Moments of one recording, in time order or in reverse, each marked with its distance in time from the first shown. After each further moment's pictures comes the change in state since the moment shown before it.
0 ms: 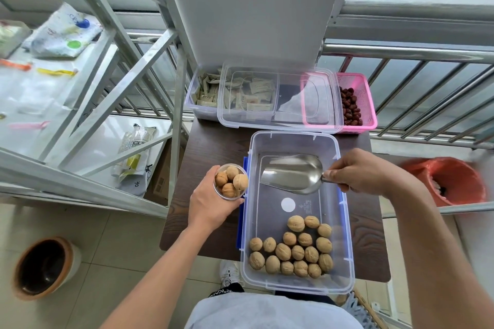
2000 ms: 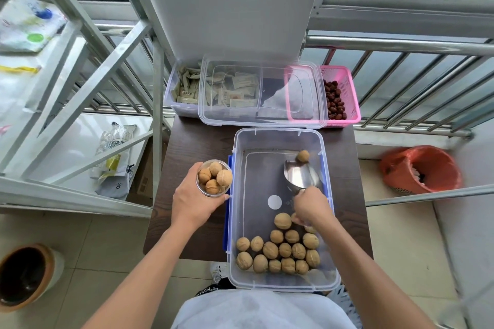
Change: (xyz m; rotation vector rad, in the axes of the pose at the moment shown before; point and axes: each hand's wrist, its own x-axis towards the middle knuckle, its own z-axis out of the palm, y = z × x) left_hand 0.013 0.004 0.002 -0.004 -0.011 -0.024; right_hand 0.032 0.016 0.113 0.114 0.060 0.511
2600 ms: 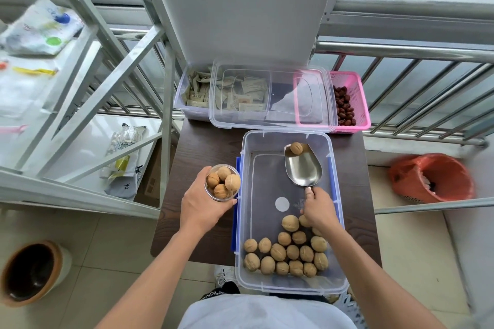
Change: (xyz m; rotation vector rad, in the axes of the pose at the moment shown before) left_hand -0.002 -0.003 0.002 -0.015 -0.005 -0.021; right_hand 0.051 0.024 0.024 0.399 0.170 -0.218
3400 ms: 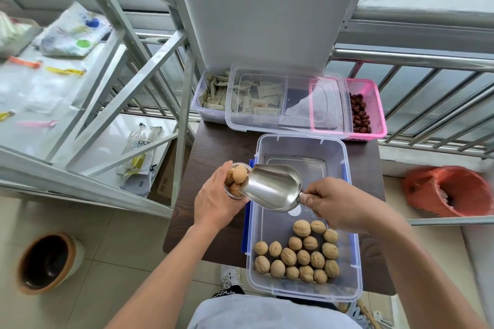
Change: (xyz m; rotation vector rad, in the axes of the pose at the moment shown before) left_hand 0.003 0.011 -0.002 0.200 -0.003 0.024; right_hand -0.081 -0.110 -0.075 -0.582 -0.494 -0.387
